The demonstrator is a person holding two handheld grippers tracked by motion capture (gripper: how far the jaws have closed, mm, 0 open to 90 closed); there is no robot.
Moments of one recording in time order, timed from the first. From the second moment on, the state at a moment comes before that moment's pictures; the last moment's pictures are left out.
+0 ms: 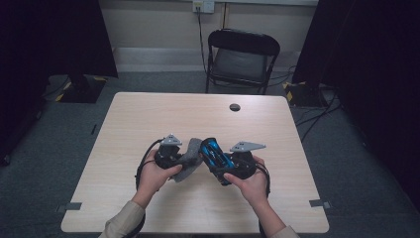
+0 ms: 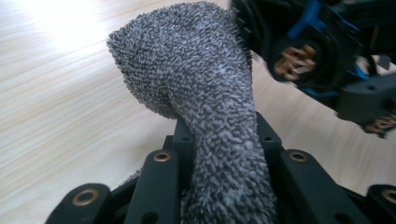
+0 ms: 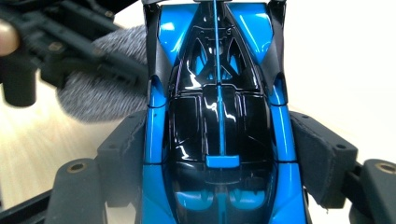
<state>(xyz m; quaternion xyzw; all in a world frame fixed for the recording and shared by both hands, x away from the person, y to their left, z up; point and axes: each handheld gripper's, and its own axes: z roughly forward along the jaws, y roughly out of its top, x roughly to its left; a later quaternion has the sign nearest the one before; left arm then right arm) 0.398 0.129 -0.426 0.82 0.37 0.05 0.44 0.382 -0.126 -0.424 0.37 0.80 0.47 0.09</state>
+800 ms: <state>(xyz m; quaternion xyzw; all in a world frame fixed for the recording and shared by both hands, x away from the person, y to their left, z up) 0.379 0.105 -0.438 0.84 0.32 0.02 0.44 0.390 -0.121 -0.423 0.38 0.80 0.46 0.08</state>
